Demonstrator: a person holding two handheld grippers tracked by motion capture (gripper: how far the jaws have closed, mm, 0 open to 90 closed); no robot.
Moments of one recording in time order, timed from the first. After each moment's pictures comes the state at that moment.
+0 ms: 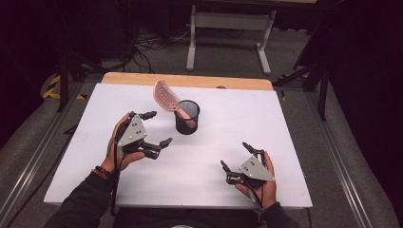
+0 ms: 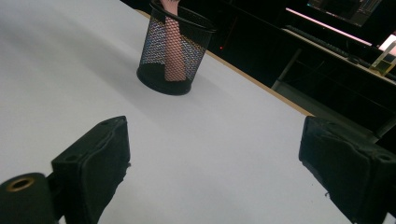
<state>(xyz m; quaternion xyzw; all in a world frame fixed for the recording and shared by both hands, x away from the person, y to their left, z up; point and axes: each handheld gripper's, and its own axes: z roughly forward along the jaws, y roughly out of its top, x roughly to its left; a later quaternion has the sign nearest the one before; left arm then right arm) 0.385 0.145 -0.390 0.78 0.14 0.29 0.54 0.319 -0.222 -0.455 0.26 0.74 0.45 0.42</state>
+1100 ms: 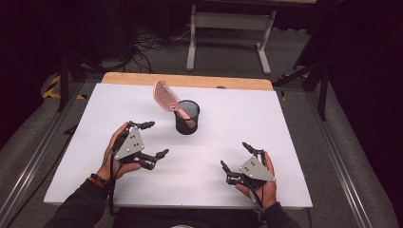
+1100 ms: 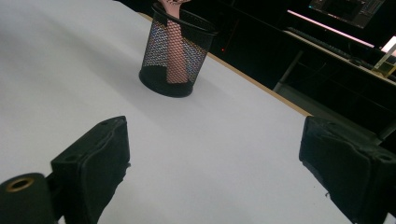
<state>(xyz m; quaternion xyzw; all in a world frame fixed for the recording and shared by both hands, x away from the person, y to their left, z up) 0.369 0.155 -0.409 0.79 0.12 0.28 0.53 0.318 -0.222 -0.454 0.26 0.74 0.45 0.42</state>
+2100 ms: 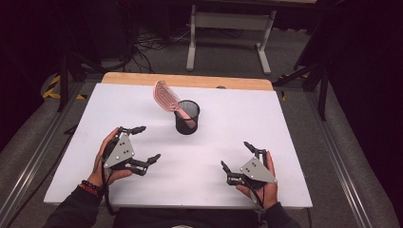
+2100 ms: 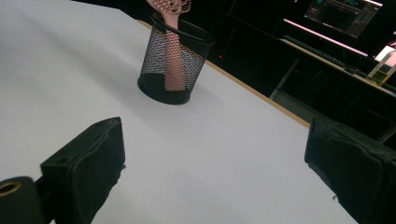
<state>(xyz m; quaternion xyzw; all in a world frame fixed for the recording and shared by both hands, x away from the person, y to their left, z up) 0.353 0.176 -0.417 0.79 0.13 0.30 0.53 0.315 -0.223 -0.451 0.25 0.74 0.46 0.43</state>
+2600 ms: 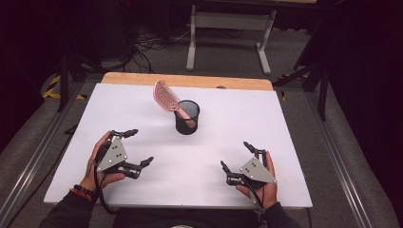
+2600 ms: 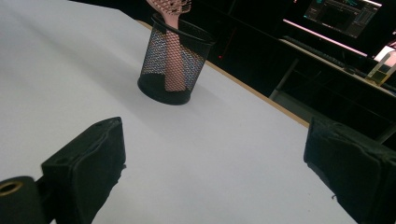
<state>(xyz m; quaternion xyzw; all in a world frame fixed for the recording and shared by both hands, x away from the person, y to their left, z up) 0.347 0.195 -0.427 0.79 0.15 0.30 0.51 0.315 -0.222 -0.452 0.25 0.74 0.46 0.43</state>
